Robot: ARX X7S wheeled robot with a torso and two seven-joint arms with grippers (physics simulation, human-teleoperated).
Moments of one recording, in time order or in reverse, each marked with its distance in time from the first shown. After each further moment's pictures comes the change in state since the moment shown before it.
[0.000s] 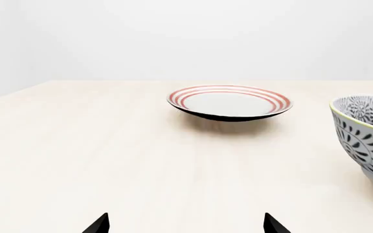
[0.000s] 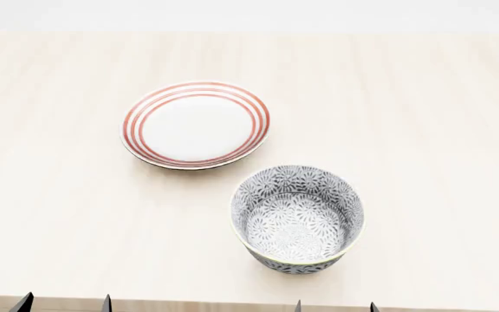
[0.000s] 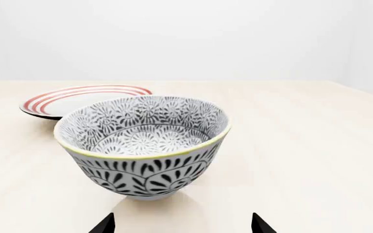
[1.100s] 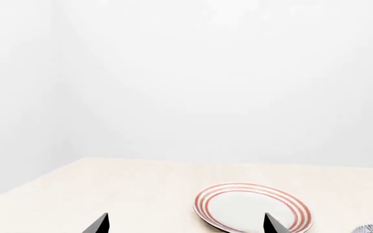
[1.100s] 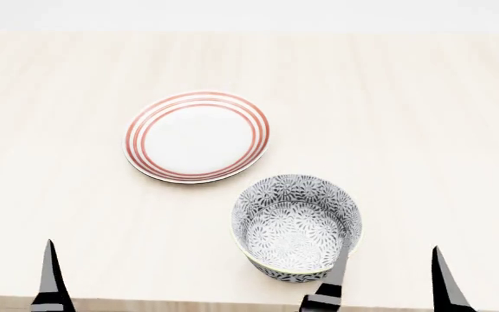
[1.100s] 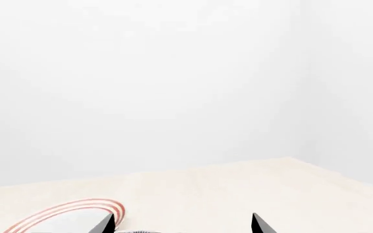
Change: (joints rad) left arm 0.038 -0.100 0.039 0.325 -0.071 0.004 -0.155; right arm 0.013 0.095 -0.019 -0.273 0.124 -0.033 0.167
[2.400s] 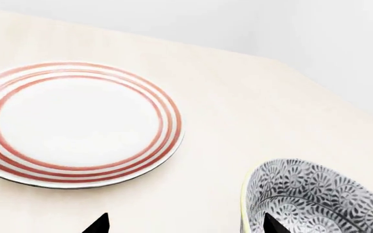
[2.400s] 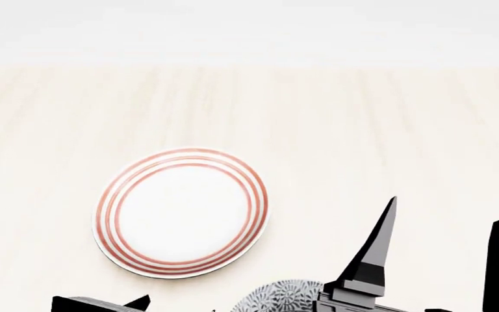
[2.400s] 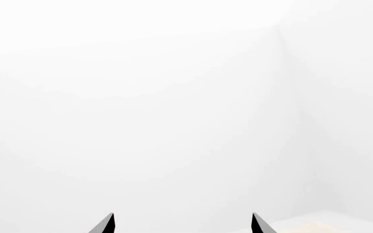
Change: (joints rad) left arm -0.170 -0.005 0.225 0.027 -0.408 -0.675 0.072; right arm -0.018 0.079 -0.006 -0.212 0.102 -0.058 0.115
